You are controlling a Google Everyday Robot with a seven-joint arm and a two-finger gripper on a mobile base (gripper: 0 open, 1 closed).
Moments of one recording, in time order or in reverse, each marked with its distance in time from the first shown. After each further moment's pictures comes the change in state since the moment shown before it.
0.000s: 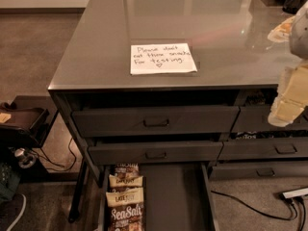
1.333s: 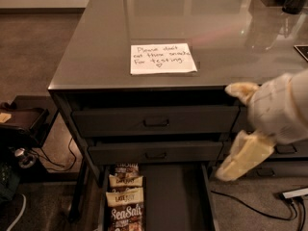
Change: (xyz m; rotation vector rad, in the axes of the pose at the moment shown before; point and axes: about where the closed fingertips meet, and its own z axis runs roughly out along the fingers) arm -0.044 0.083 0.082 -0.066 -0.379 0.019
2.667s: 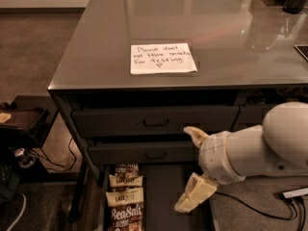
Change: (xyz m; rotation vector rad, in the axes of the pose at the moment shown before) arm 0.007 0.056 0.130 -0.083 -0.136 -0.015
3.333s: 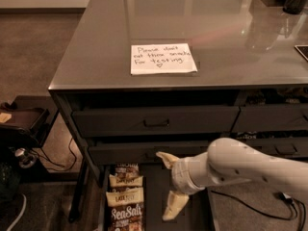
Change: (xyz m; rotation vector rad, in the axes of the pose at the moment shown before) arm 0.071 0.003 0.162 -0.119 -0.031 -0.274
